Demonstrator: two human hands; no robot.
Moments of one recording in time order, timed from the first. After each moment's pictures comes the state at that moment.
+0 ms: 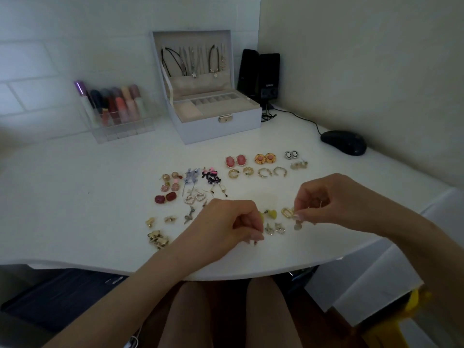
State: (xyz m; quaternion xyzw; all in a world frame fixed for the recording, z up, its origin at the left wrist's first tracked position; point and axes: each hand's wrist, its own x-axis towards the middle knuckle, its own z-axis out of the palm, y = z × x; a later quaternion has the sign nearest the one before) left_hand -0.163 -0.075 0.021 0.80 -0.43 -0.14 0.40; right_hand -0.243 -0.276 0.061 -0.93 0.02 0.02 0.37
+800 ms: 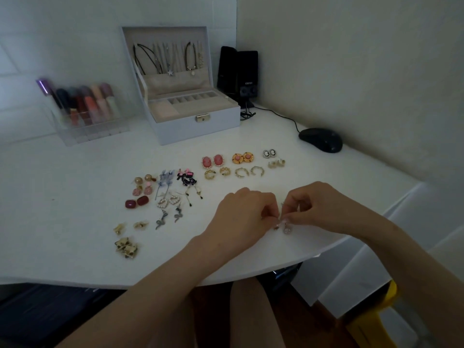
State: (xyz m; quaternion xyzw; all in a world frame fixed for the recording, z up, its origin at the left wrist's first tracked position) left_hand -0.171 -0.150 0.015 0.85 -0.46 -0.03 0.25; right_hand -0.242 -0.309 0.031 -0.94 0.05 0.01 0.34
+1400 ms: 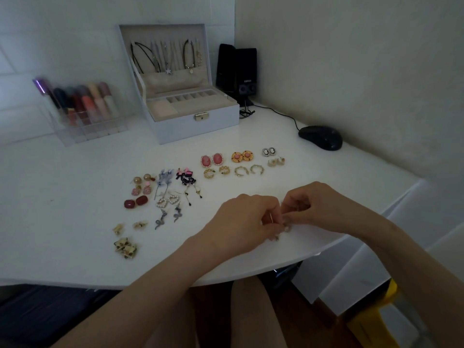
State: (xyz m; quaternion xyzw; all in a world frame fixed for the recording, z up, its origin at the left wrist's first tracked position) left_hand -0.178 -0.144 0.025 0.83 -0.47 -0.14 0.26; right_hand -0.239 -0.312 0.022 -0.93 0.05 0.01 0.36
